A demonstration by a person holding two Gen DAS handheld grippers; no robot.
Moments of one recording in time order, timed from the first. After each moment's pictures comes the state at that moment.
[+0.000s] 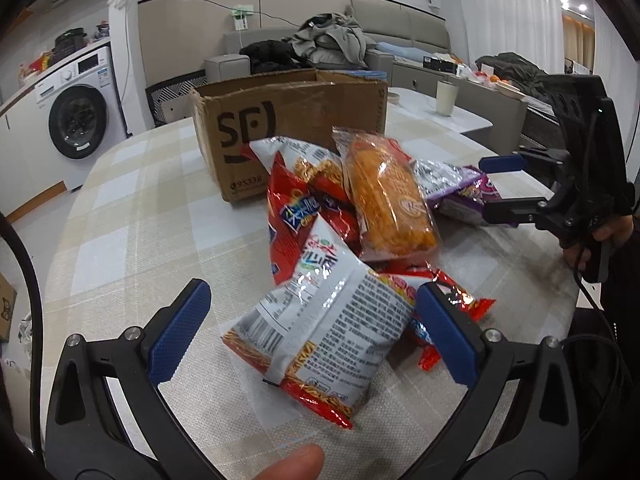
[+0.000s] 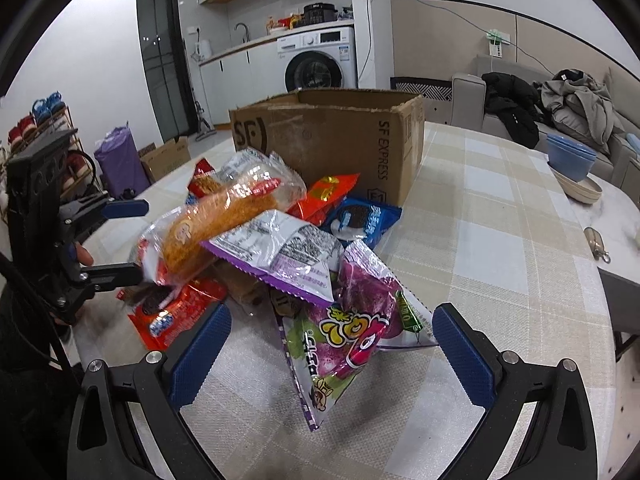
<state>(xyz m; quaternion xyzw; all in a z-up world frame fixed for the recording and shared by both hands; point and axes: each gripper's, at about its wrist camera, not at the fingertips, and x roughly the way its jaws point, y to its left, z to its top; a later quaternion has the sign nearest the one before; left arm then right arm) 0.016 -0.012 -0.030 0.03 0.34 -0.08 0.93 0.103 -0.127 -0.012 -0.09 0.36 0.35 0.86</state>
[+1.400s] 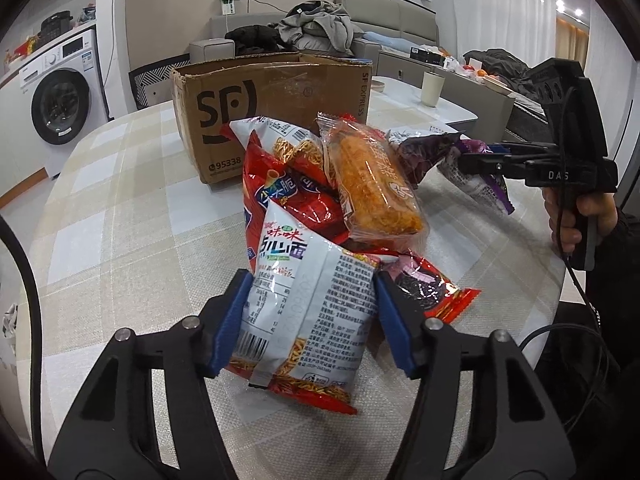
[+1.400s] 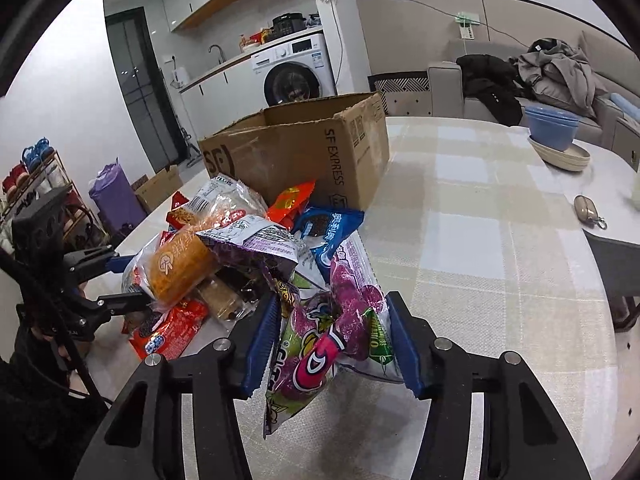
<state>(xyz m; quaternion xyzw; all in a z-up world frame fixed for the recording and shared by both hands) 0.019 -0.013 -0.035 0.00 0.36 -0.12 0.92 0.122 -0.163 -0.010 -0.01 0.37 0.34 0.87</state>
